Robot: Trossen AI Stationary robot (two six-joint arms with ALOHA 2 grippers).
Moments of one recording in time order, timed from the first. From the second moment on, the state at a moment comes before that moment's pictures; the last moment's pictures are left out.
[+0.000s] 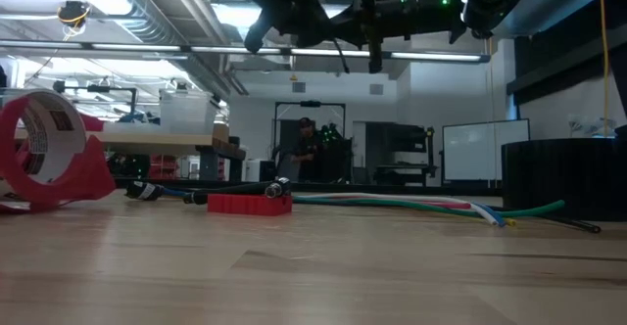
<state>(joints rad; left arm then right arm) -0.04 1.53 1.09 0.07 -0.61 -0.61 -0.31 1.53 0.90 0.64 -0.07 0.50</state>
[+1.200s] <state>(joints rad) -0.01 1.53 1.09 0.07 -0.53 -0.83 -0.31 1.53 0.90 0.46 -0.07 0.44</state>
